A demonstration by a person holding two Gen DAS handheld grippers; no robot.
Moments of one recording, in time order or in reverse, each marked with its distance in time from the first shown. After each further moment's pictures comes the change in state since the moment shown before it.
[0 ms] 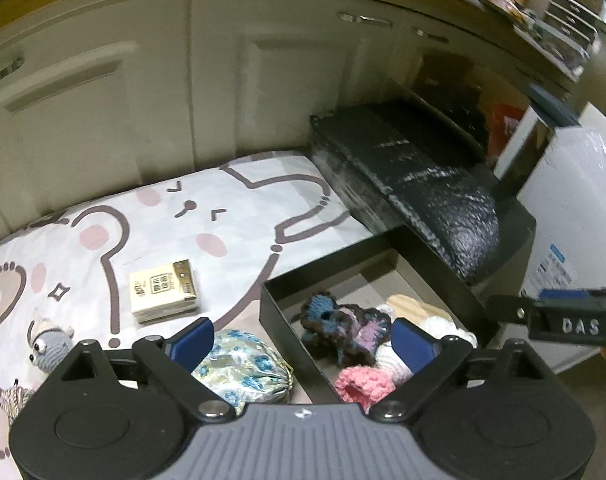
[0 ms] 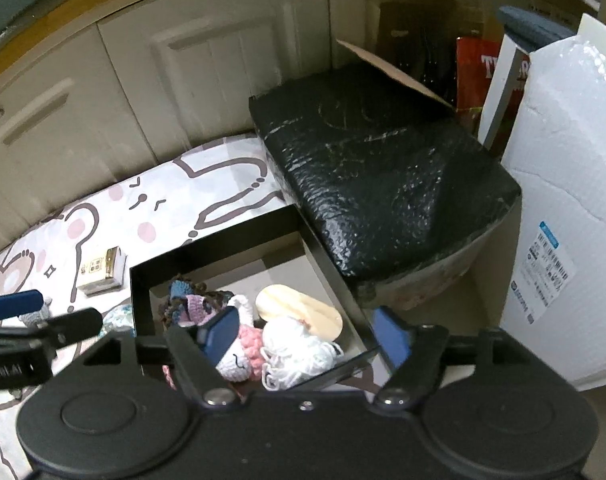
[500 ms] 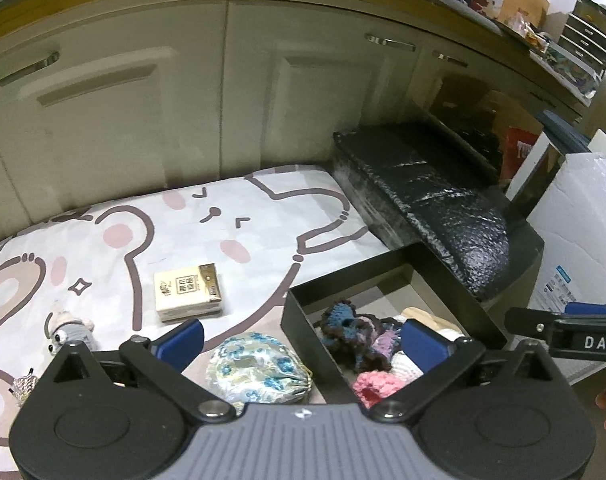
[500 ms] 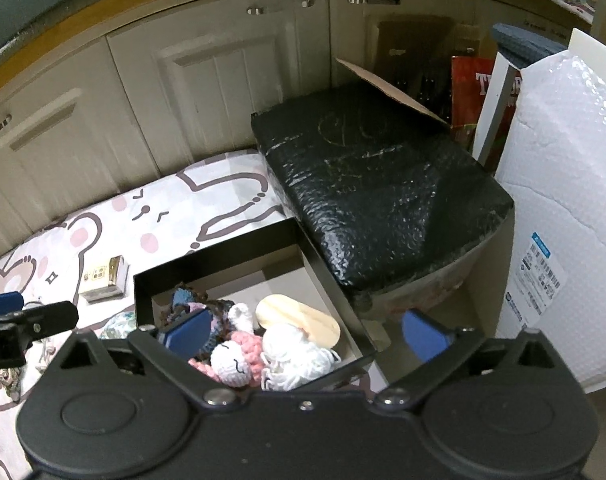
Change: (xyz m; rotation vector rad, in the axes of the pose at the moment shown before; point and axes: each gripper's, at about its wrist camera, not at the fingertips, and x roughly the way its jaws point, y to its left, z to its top) left arm -0.014 0.016 -0.005 -0.045 -0.042 0.026; right arm -0.011 0.003 -0.007 -0.008 -0.060 -0.005
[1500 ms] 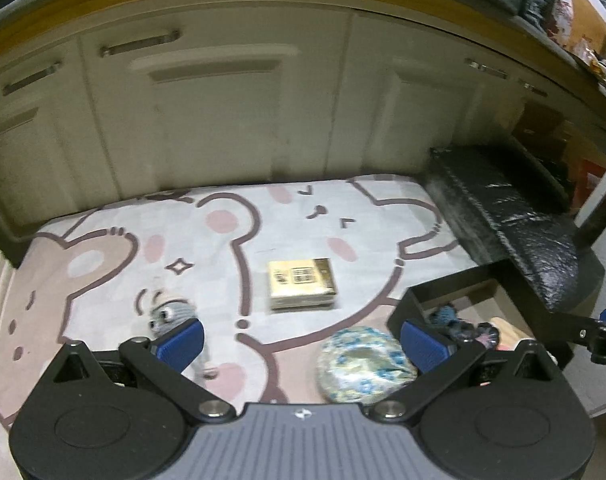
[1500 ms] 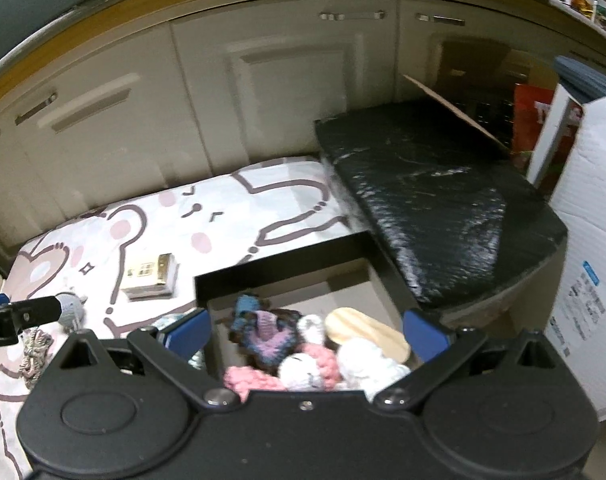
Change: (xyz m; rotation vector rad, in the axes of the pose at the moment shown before) left arm -0.028 0.076 -0.012 -0.104 -0.016 0.171; right arm 0.006 0.061 -0.002 -0.085 -0.027 0.080
